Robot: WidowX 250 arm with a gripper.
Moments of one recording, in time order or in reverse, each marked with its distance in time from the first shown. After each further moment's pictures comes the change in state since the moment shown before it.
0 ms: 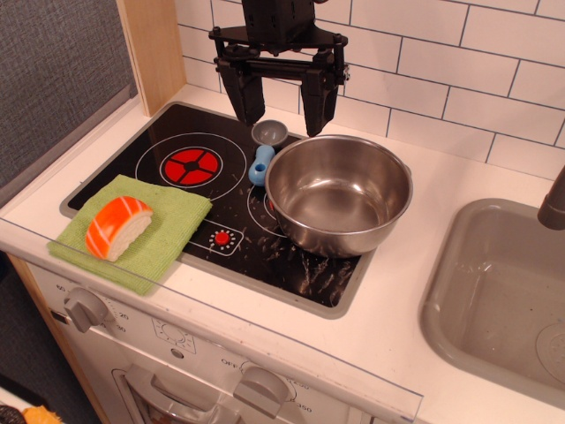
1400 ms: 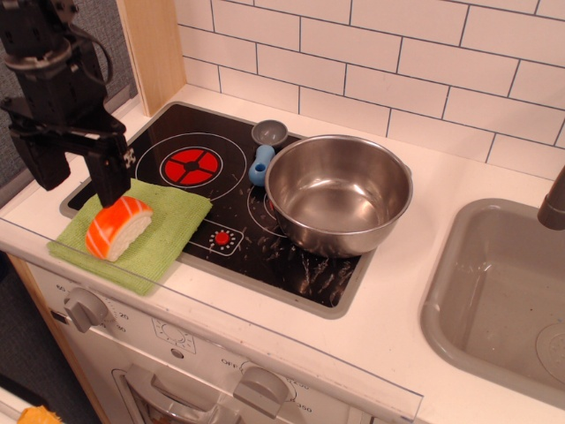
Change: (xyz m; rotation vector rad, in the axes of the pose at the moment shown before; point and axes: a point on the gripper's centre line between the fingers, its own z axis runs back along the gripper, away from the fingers) arm -0.097 0.131 -0.023 0.166 0.019 0.061
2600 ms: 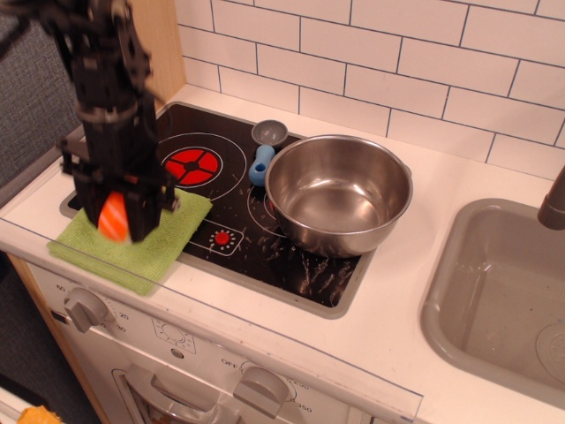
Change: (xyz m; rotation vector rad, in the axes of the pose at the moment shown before) arm 0.006 -0.033 -0.019 0.043 0.050 -0.015
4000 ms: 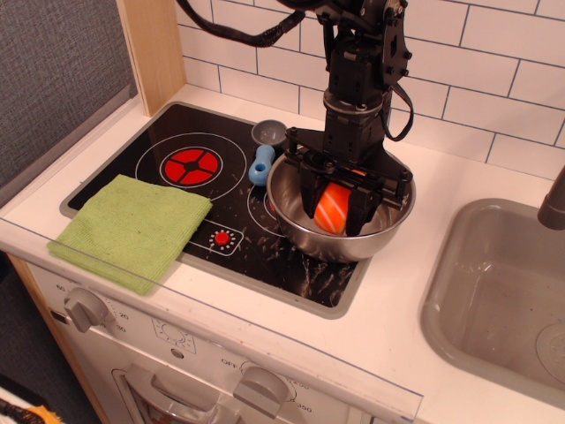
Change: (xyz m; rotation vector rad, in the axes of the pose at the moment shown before) arm 0.081 -0.150 -0.002 -0.052 -0.048 -0.178
